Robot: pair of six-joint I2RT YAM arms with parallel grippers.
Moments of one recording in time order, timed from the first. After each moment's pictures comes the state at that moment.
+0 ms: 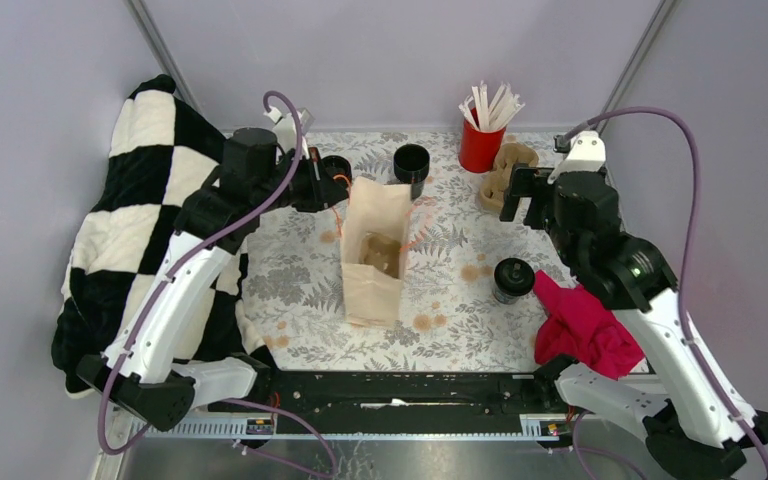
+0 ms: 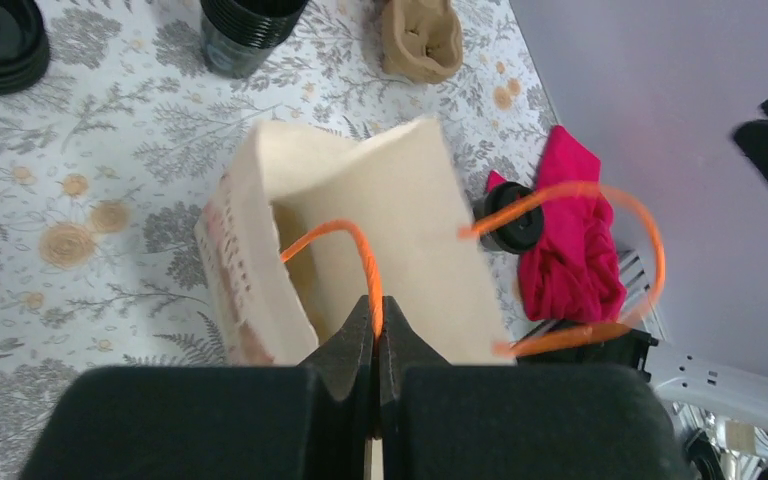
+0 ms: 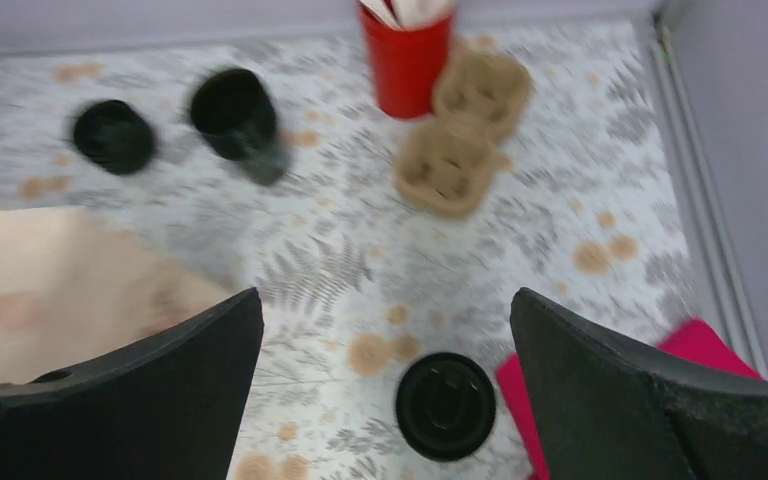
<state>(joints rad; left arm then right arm) -0.46 1.19 1.46 -0.73 0.30 -0.47 0.61 0.95 1.38 -0.78 0.49 0.27</state>
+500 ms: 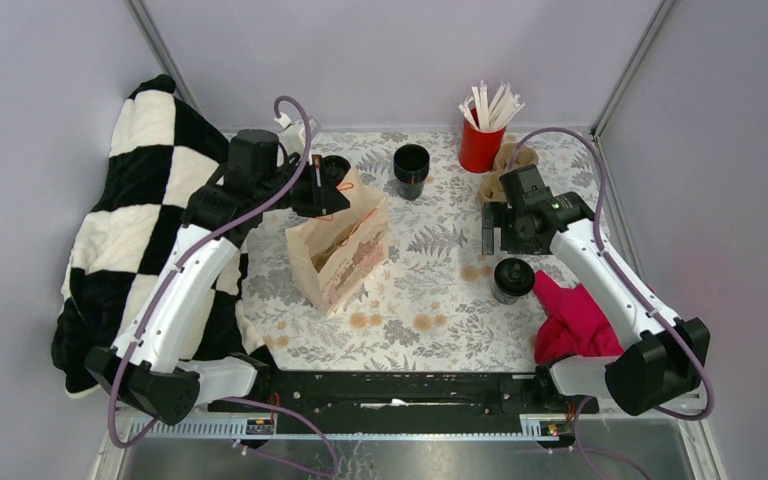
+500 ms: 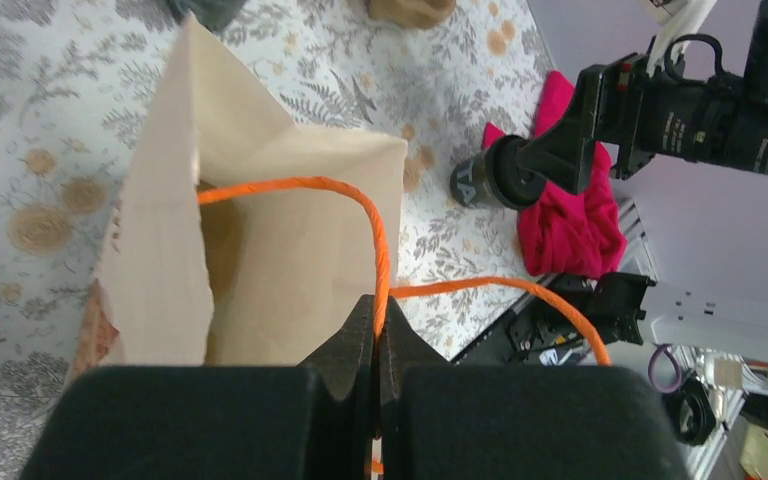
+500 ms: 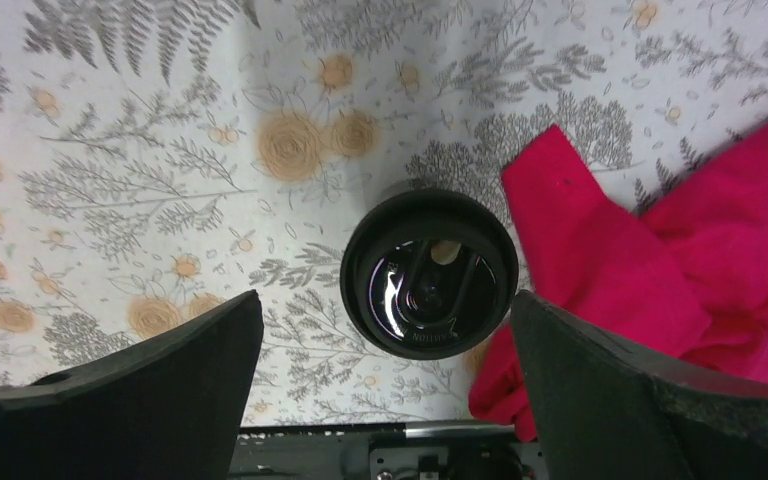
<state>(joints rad) -0.39 1.23 1.46 -0.76 0.45 -0.39 0.37 1.30 1.21 -1.02 0.20 0.34</state>
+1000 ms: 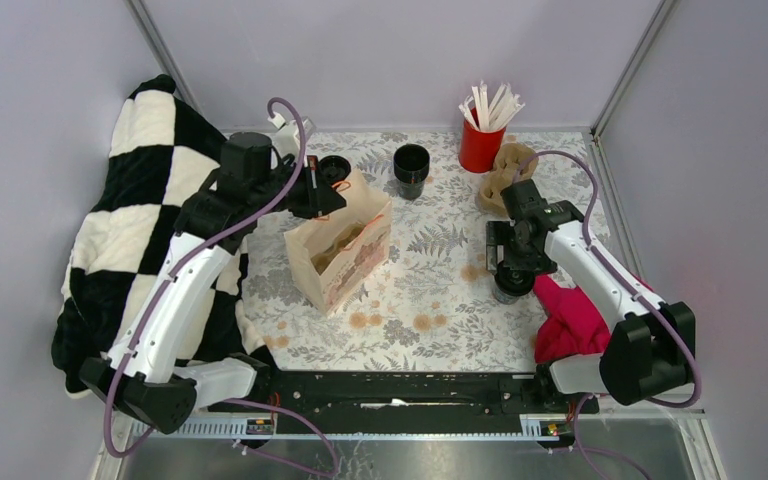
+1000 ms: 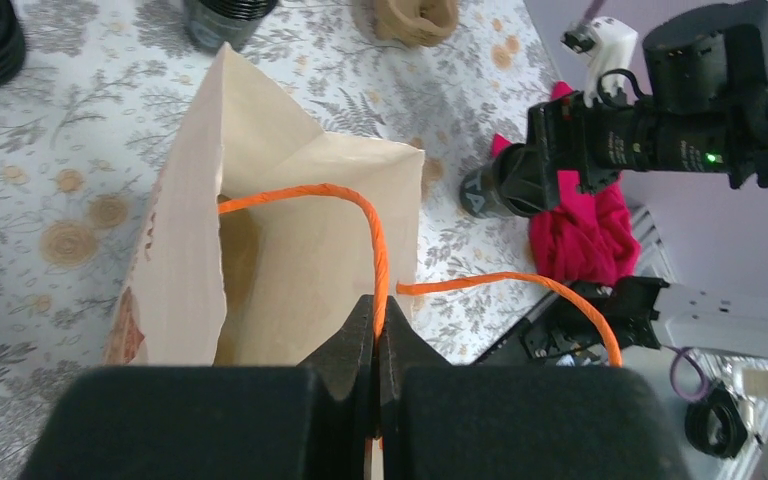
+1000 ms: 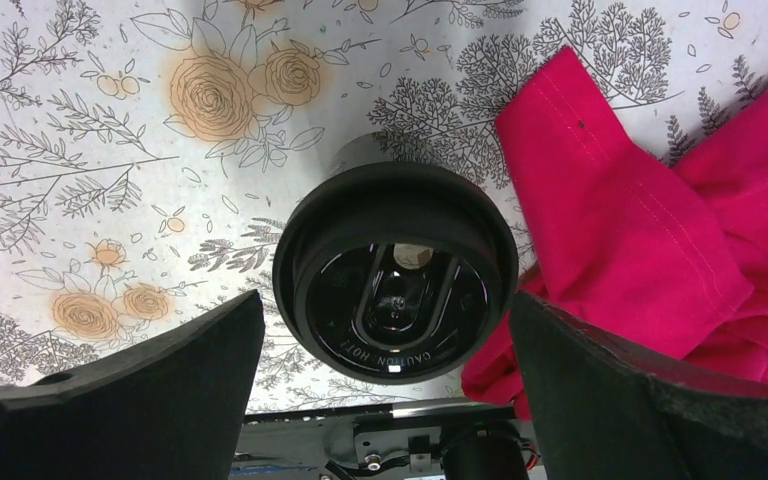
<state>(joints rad) -0.38 1.19 1.43 -0.74 0.46 -0.36 0.31 1.34 1.07 -1.01 0.16 0.35</state>
